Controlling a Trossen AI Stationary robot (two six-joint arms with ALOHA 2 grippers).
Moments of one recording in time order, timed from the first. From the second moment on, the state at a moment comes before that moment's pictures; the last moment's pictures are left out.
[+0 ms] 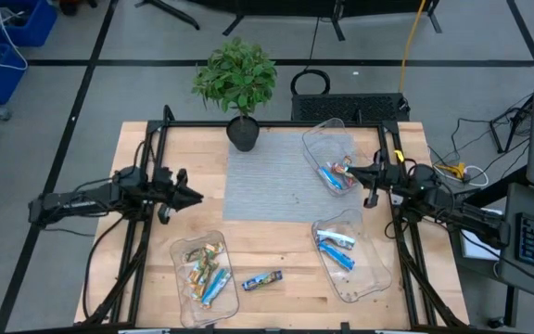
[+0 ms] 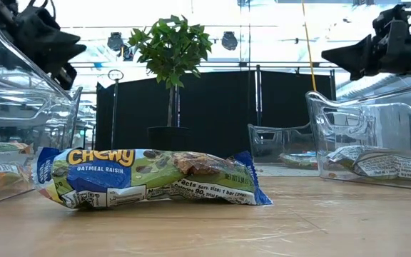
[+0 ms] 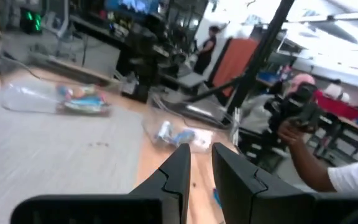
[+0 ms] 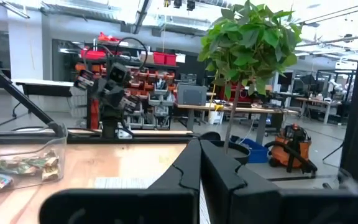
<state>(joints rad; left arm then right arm) 0.18 0.16 0.07 0.12 0.35 -0.39 -0.39 0.00 0.02 0.19 -0.13 -0.07</state>
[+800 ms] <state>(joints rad) -0.38 1.79 1.40 -0.74 0.19 -0.27 -0.39 0.00 0.02 0.17 -0.08 -0.13</state>
